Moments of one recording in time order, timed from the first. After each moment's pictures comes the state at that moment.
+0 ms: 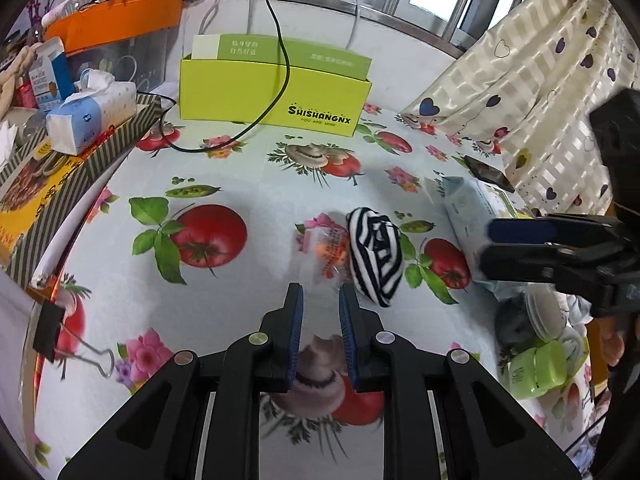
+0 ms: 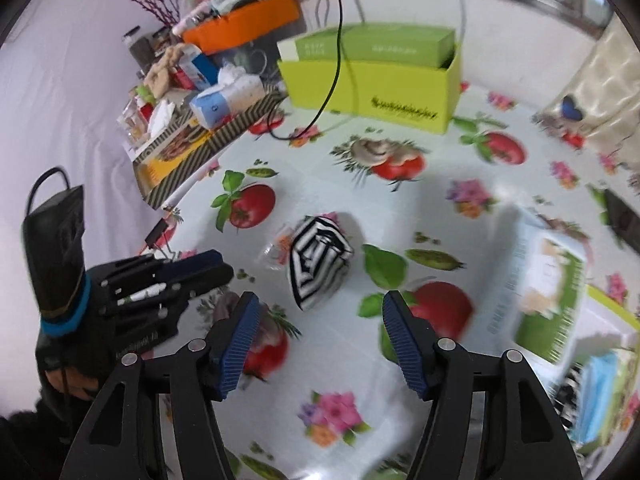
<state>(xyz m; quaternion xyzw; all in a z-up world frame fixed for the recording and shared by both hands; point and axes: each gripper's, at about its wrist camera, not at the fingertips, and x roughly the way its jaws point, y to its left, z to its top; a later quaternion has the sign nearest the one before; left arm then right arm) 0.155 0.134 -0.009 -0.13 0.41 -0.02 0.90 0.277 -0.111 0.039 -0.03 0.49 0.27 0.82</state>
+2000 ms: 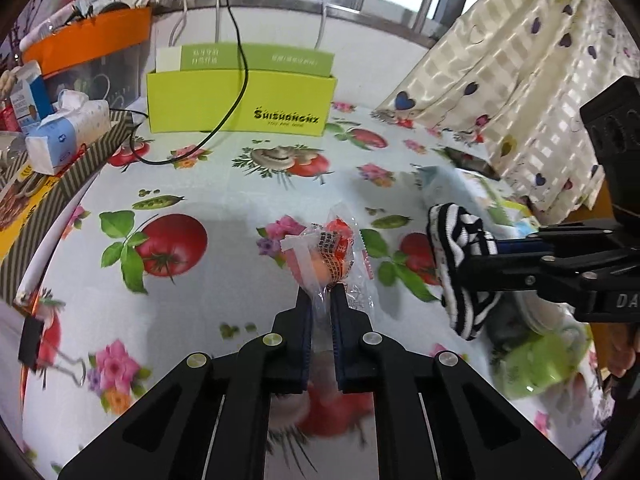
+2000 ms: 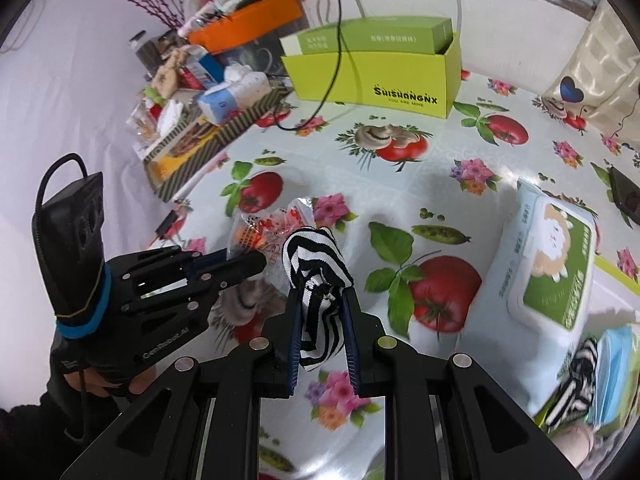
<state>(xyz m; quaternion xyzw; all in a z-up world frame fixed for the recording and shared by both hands) 0.151 0.099 -0.007 -0.10 0.40 -0.04 0.91 0.242 -0.132 0.038 -0.01 0.48 0.29 0.83</state>
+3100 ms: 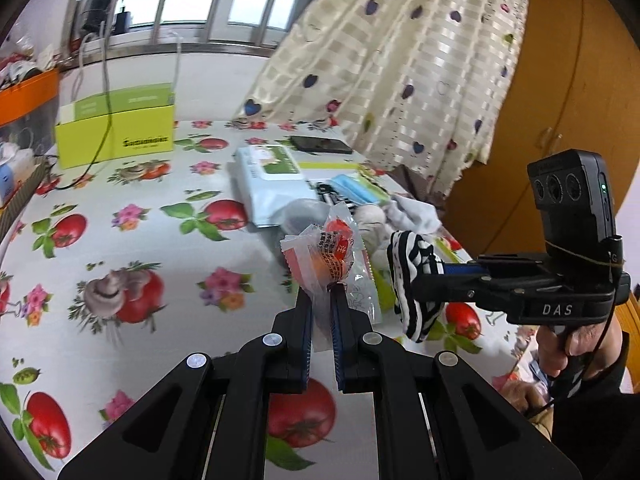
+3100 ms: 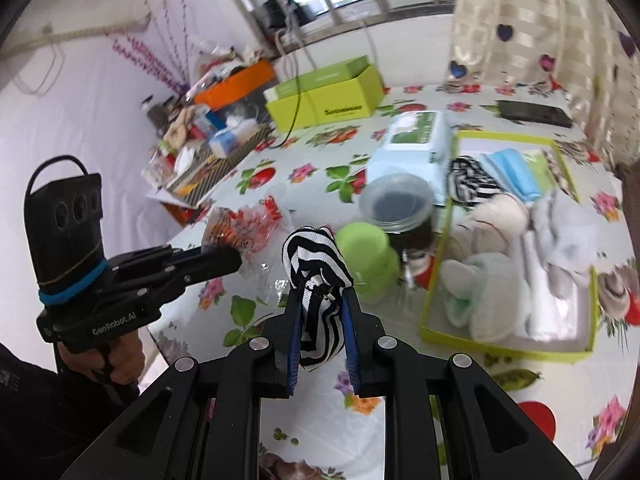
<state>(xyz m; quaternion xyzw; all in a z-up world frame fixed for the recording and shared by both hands) 0.028 -0.036 0.038 -0.07 0.35 -0.21 0.91 0.042 -0.265 0.038 0.09 0.39 0.24 0.88</state>
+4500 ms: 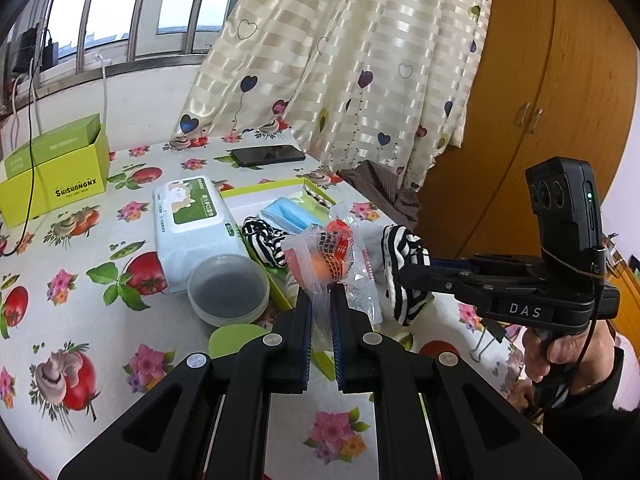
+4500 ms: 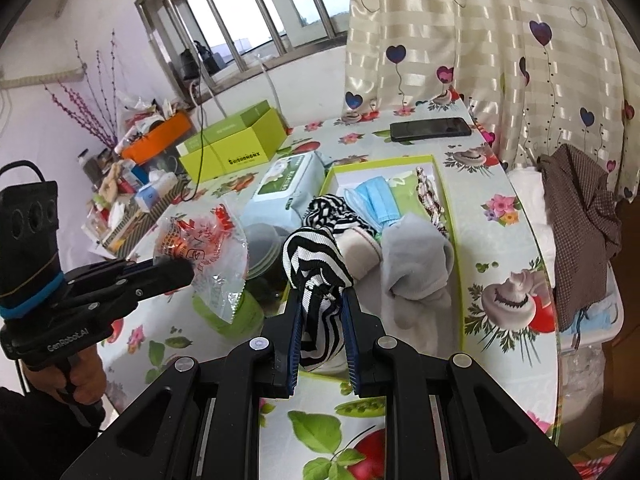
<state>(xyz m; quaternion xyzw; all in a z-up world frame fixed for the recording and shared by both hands) 0.090 -0.119 0.054 -0.02 0.35 -0.26 0.90 0.058 -0.360 0.040 0.11 0.35 0.12 0.92</state>
